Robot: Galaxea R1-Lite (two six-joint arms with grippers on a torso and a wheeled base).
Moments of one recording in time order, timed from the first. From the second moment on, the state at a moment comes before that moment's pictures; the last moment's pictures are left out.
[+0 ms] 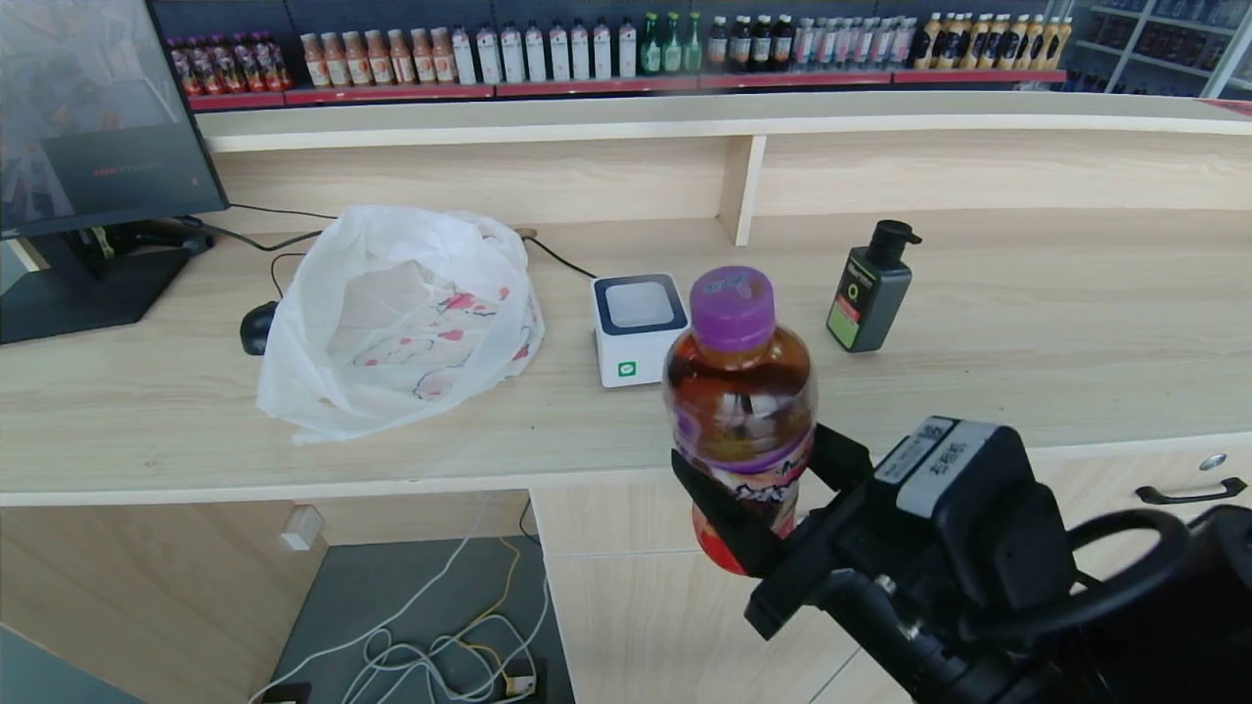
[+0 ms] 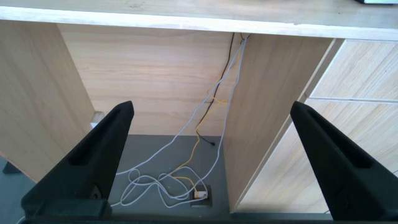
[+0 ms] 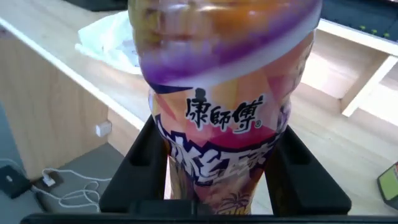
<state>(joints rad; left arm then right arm) 0.00 0.00 0.00 0.00 0.00 0.00 1.00 1.72 -0.44 -1.57 -0.31 -0.43</state>
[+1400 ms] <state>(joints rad) 0.00 0.00 0.00 0.00 0.00 0.00 0.49 1.85 -0.80 -1.57 -0.15 -0.01</state>
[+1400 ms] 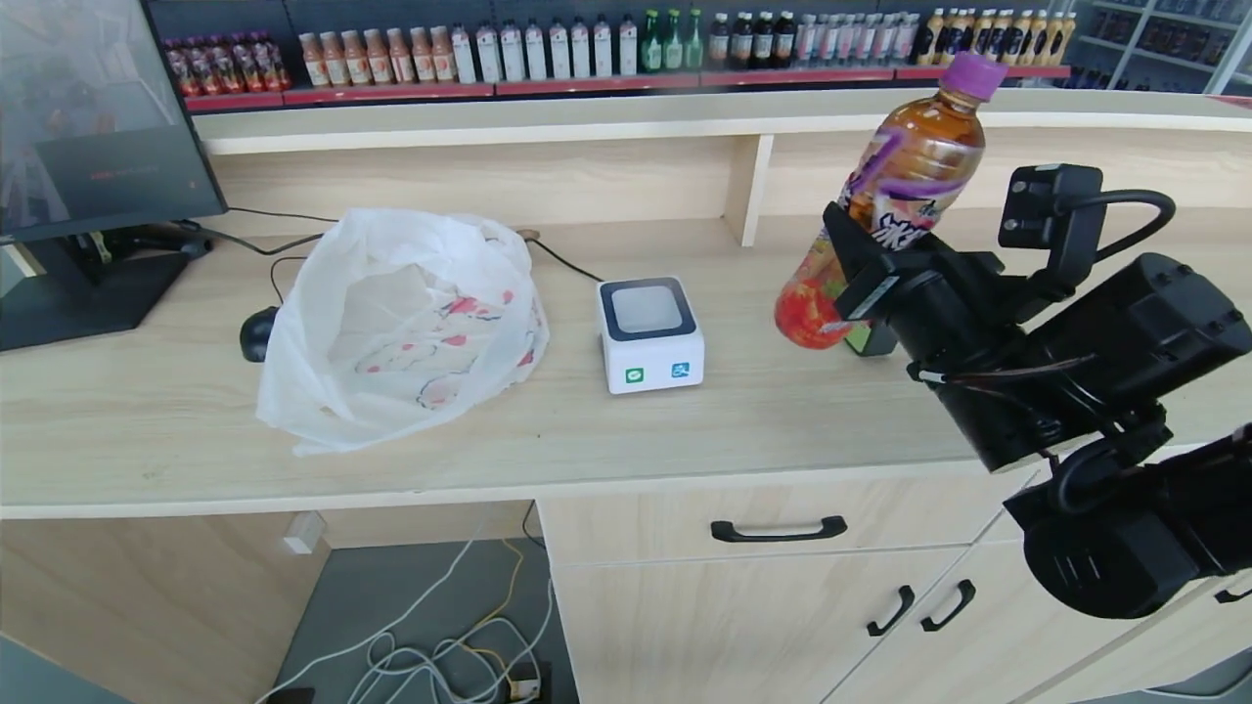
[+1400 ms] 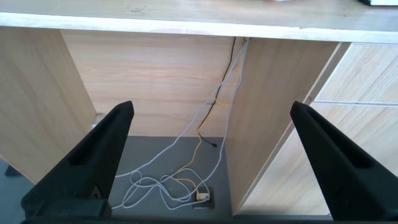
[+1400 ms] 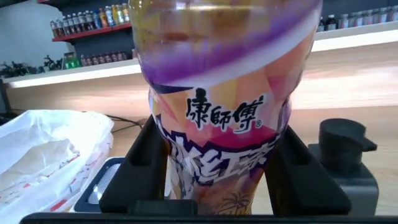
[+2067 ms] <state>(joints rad) 0.00 0.00 0.00 0.00 0.00 0.00 0.48 1.83 -0.77 -1.57 -0.15 -0.01</state>
